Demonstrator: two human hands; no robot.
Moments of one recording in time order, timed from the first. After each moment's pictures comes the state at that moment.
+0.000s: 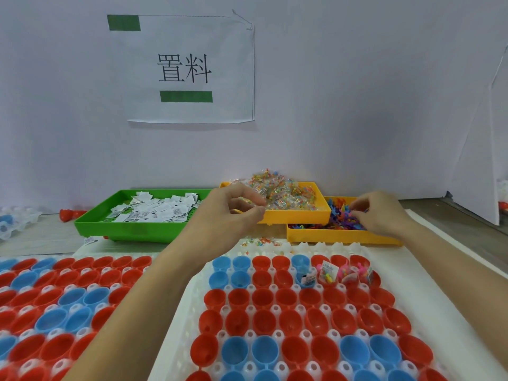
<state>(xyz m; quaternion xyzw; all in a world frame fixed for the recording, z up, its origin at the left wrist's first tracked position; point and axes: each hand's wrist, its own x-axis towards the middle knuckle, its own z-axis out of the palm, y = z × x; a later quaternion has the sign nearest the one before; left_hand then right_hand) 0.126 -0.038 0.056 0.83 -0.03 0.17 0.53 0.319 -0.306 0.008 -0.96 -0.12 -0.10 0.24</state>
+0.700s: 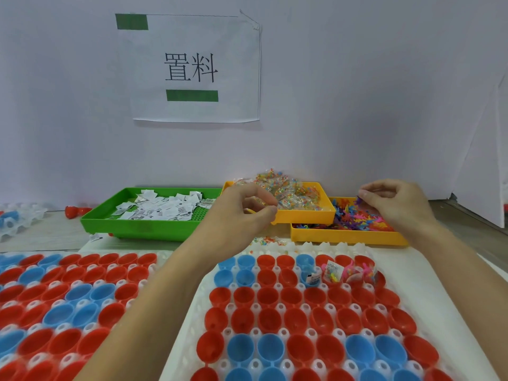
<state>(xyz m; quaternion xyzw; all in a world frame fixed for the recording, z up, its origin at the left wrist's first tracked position) 0.124 -0.047 0.057 0.84 -0.04 0.17 0.52 0.275 -0.303 0.030 -0.79 -0.11 -0.15 0.58</state>
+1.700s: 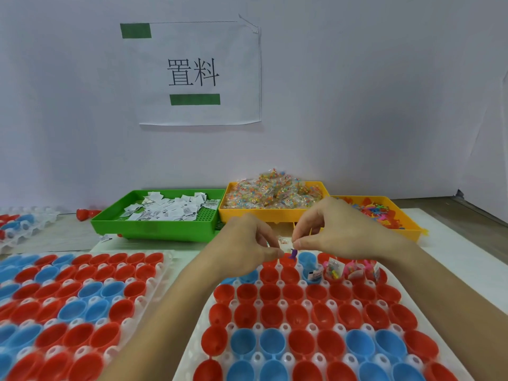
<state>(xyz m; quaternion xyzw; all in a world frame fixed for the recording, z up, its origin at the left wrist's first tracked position) 0.124 -0.050 0.037 0.94 -0.03 0.08 0.32 0.192 -0.236 0.054 -0.87 -0.38 0.02 0.31</state>
